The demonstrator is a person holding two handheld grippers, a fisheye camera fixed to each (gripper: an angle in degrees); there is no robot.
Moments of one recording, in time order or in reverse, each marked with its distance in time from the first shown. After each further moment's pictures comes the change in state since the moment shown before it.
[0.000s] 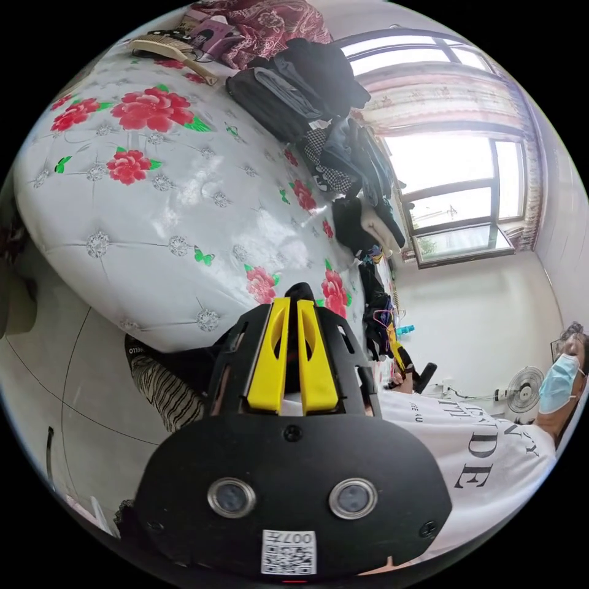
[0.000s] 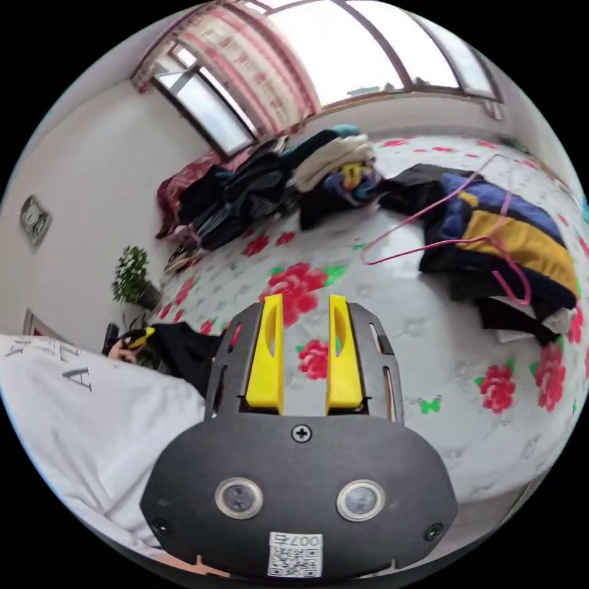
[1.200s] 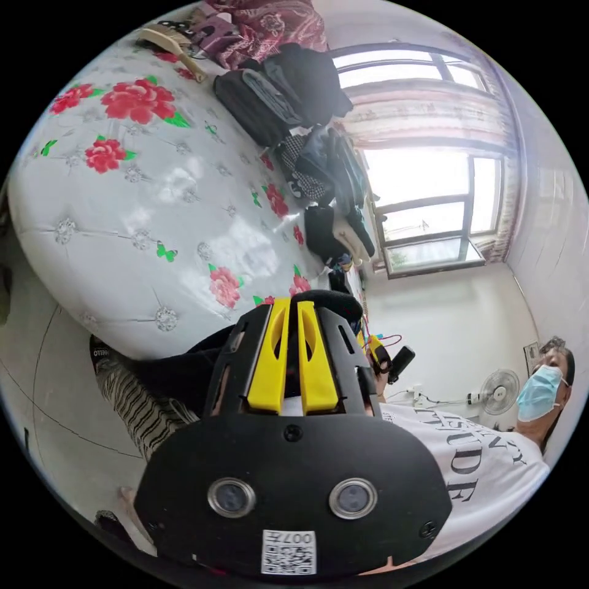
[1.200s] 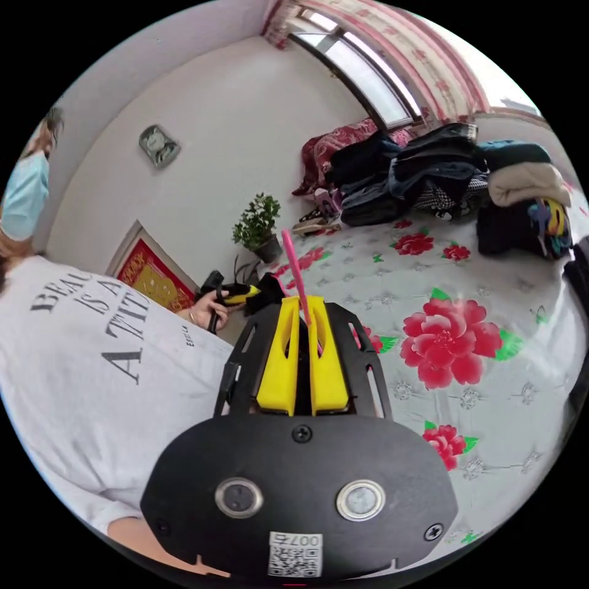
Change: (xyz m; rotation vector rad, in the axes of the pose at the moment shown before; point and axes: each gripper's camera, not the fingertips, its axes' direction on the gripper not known) left arm 0.017 -0.056 -0.027 0.049 0.162 -0.016; right arm -0.054 0.012 0.064 -0.096 -0.561 -0.359
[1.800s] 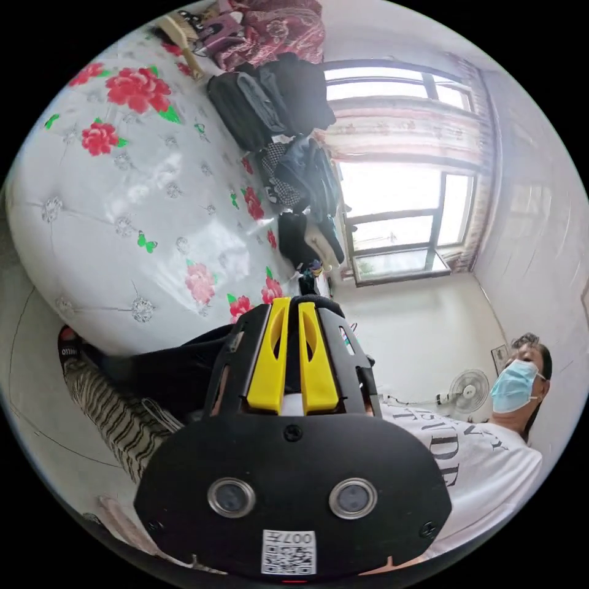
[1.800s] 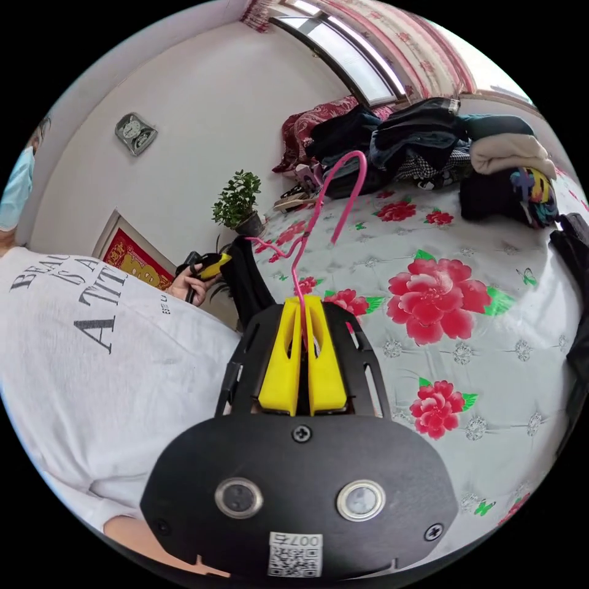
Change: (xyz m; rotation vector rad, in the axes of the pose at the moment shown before) left arm 0.022 0.004 -0.014 0.046 0.178 -0.009; right arm 0.006 0.027 0.026 -0.112 0.103 0.029
